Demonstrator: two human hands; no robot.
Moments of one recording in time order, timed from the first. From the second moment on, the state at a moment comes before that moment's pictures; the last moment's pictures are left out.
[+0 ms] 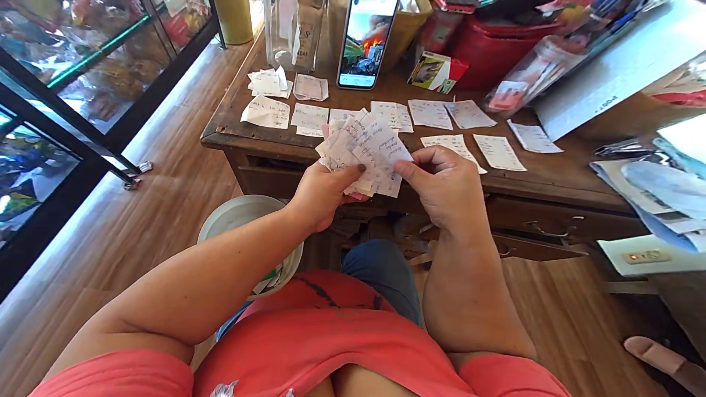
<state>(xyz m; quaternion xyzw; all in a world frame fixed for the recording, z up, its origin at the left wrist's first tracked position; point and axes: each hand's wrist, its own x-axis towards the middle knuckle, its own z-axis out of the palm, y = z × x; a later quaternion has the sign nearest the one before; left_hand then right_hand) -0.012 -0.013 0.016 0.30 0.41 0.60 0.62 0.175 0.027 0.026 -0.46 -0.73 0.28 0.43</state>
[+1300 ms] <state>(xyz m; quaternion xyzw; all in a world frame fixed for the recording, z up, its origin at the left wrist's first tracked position) -0.017 -0.018 0.015 0.41 0.50 0.33 0.69 0.150 0.148 0.111 -0.41 -0.91 0.08 -0.07</state>
